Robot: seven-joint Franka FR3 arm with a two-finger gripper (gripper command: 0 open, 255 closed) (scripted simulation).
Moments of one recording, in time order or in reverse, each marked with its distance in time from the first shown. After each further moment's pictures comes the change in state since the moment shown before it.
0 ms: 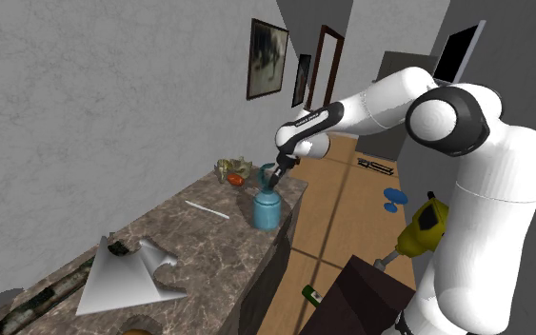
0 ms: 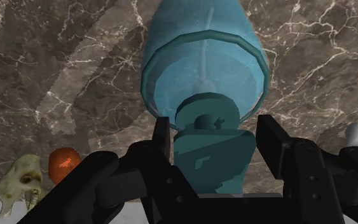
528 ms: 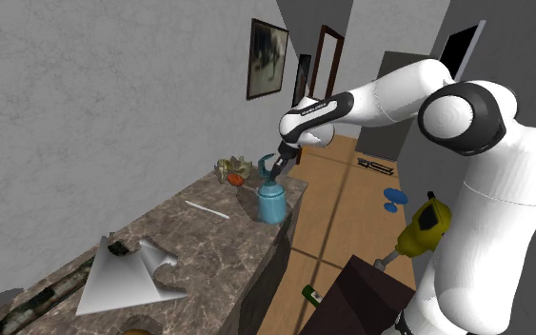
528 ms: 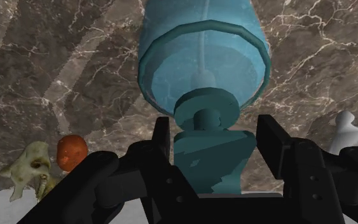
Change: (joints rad) arm 0.008 -0.060 -0.018 0.037 -0.062 -0.088 0.052
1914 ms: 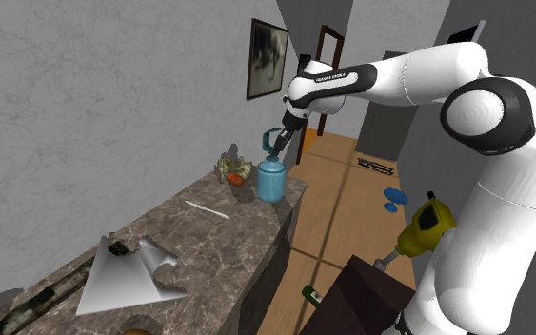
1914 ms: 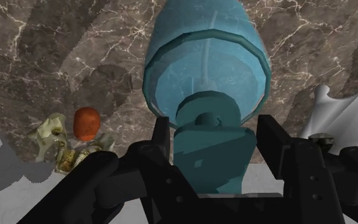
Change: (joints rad) arm 0.006 -0.099 -0.014 0.168 -0.102 -0.251 0.099
